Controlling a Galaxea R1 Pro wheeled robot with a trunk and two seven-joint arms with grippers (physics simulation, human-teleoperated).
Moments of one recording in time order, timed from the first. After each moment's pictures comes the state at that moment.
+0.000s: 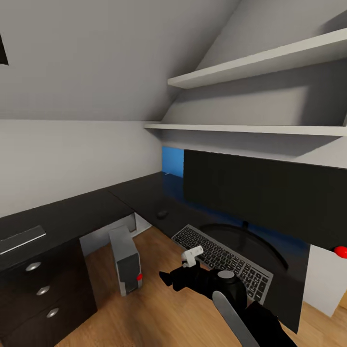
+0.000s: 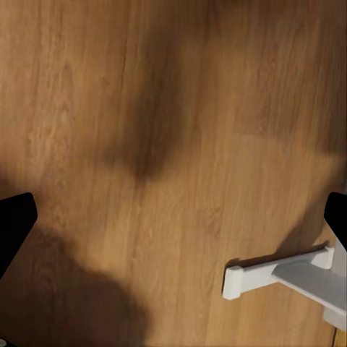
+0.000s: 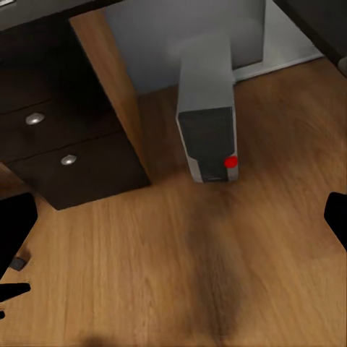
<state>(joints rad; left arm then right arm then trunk) 0.04 0.02 0.40 -0.88 0.76 0.47 -0.06 -0.35 -0.08 0.59 -1.61 -0.55 0.81 -0.10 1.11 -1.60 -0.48</state>
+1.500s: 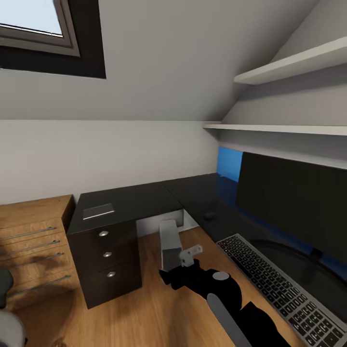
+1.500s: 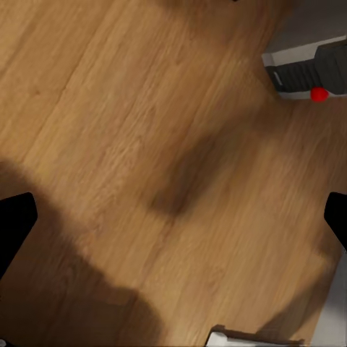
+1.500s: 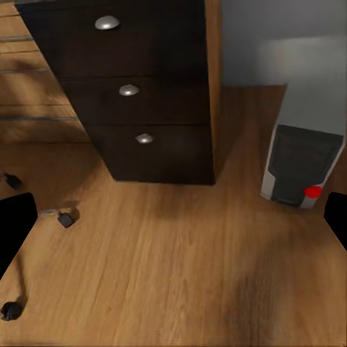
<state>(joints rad) 0.04 0.02 0.41 -0.88 0.77 0.47 -0.06 -0.35 -0.05 0.61 -1.60 -0.50 0.80 -0.17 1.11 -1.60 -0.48</state>
